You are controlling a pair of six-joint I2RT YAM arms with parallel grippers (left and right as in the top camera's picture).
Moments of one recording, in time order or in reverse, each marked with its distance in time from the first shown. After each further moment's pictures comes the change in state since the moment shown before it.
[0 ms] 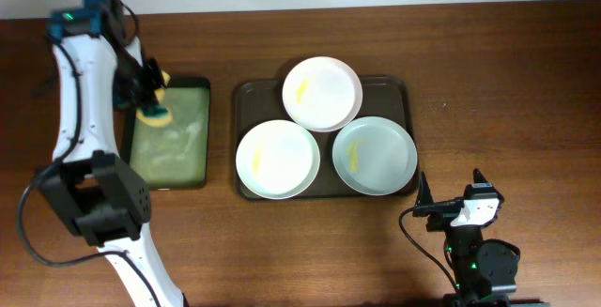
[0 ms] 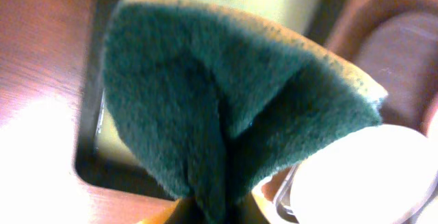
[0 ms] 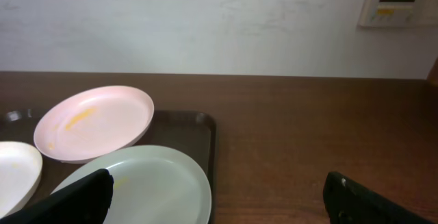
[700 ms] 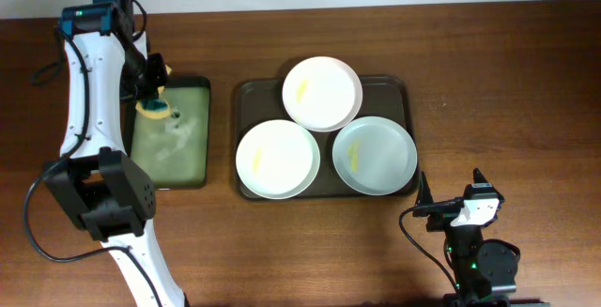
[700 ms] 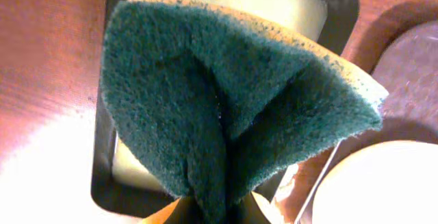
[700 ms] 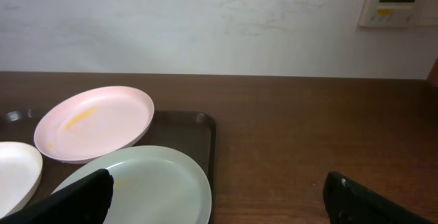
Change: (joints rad) left arm -0.029 0.029 0.067 0.011 -0.079 0.043; right arm 0.000 -0.001 0.000 0.000 0.000 0.000
